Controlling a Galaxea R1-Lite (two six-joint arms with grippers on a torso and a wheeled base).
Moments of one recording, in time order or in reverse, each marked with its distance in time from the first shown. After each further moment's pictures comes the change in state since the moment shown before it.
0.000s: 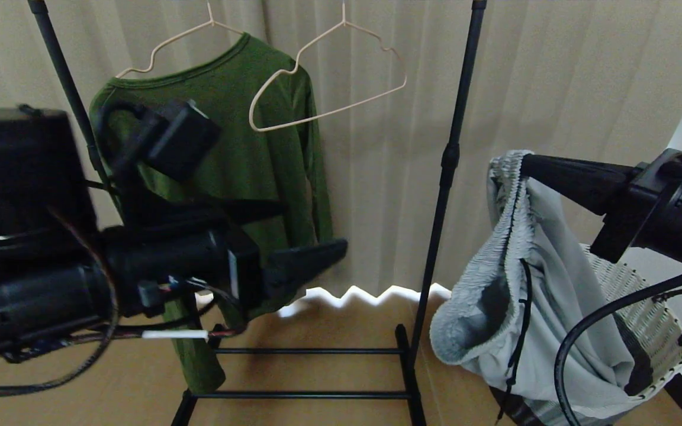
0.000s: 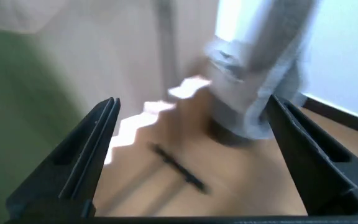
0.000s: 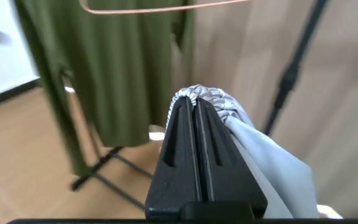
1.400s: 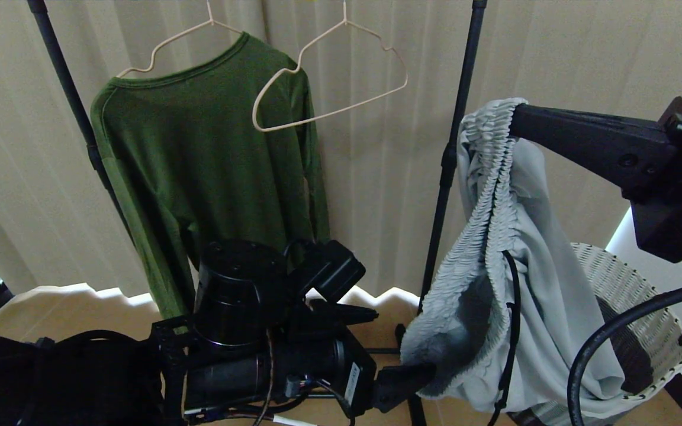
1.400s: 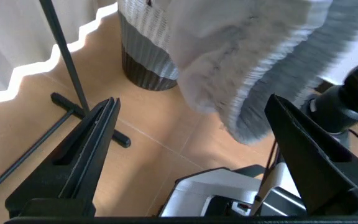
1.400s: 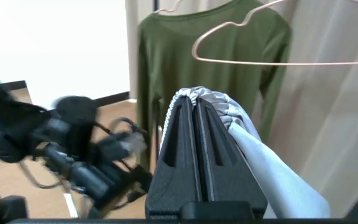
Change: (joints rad) left arm -0.177 0.318 0.108 -0.236 -0.051 -0.130; right arm 0.117 -0.001 -0.081 -0.045 0.184 0.007
